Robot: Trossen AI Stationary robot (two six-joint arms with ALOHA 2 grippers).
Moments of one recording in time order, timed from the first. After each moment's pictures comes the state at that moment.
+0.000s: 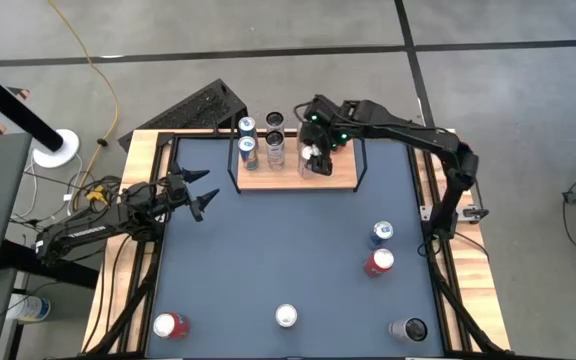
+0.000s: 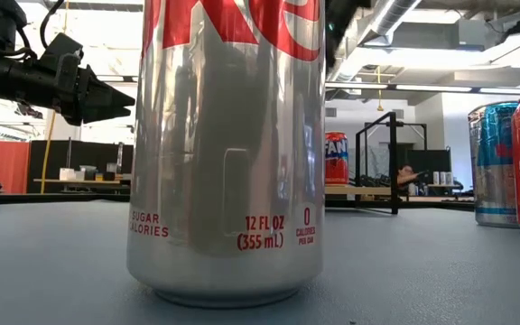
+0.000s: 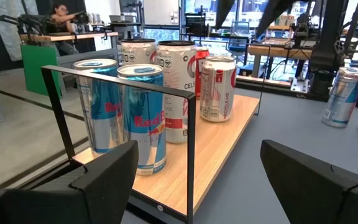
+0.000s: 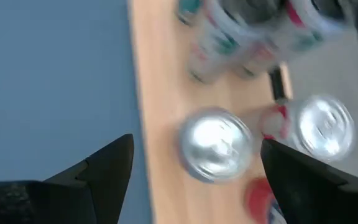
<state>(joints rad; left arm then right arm) 0.32 0.03 0.01 0.06 -0.22 0.00 -0.40 1.80 1.82 -1.04 0.00 -0.30</state>
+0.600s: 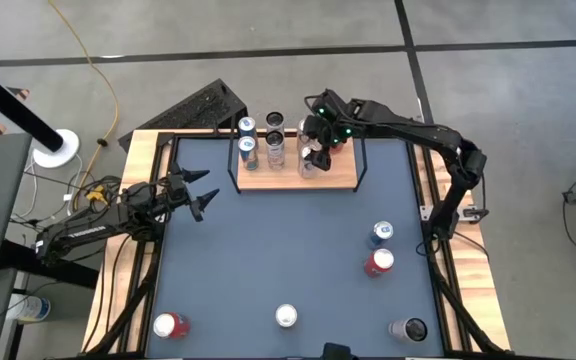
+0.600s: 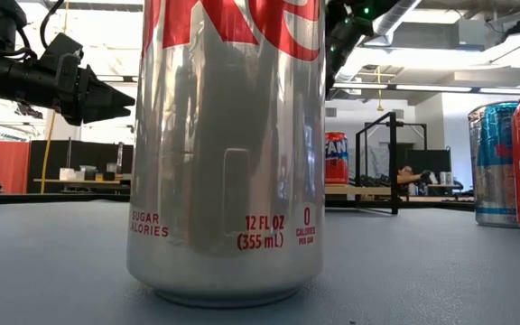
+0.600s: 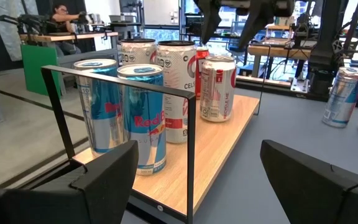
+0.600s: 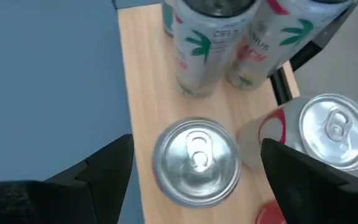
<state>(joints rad) 0.32 0.03 0.01 0.06 -0.22 0.00 -0.51 1.75 1.62 -0.79 -0.16 -0.29</state>
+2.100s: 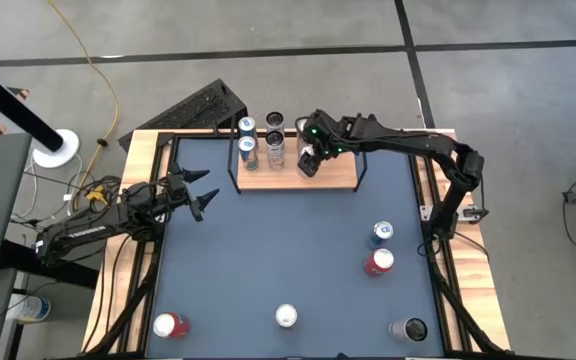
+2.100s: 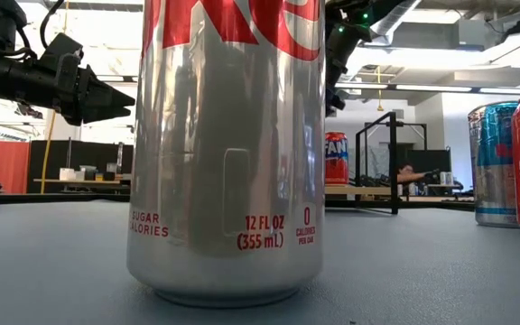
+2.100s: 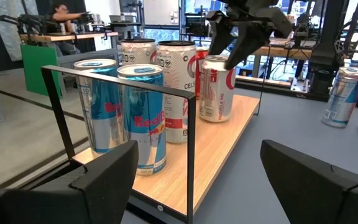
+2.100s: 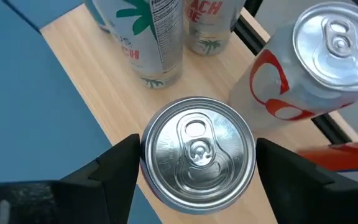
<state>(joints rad) 0.32 0.03 0.01 0.06 -0.22 0.00 -0.41 1.76 1.51 -0.69 0.11 0.19</state>
